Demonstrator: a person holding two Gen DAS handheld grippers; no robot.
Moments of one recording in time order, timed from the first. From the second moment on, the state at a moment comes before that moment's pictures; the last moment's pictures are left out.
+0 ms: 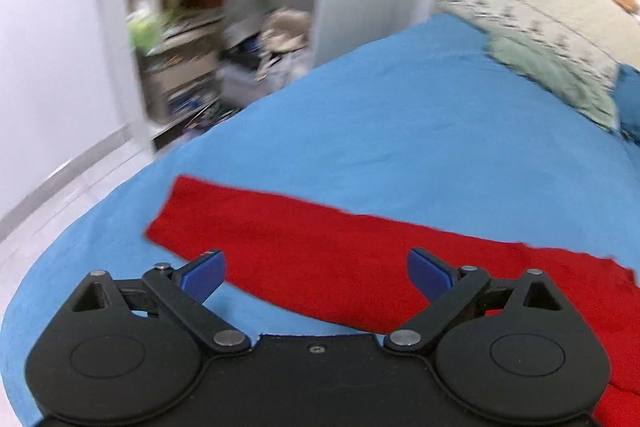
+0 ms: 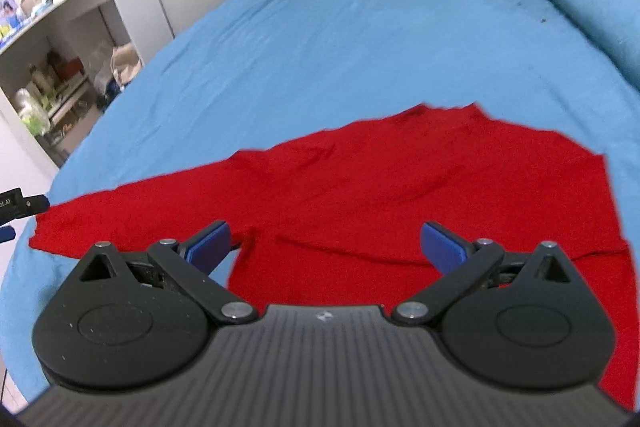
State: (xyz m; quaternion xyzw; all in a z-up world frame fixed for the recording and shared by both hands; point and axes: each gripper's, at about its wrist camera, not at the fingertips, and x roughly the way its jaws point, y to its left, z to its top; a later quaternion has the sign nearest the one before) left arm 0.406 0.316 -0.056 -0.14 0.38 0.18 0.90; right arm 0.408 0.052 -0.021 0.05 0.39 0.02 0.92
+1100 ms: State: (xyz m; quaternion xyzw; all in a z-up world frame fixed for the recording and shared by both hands) left arm 0.450 0.300 -0.064 -0.08 0.32 0.19 0.93; right arm 0.435 0.065 -0.063 0.06 0.41 -0.02 0.91
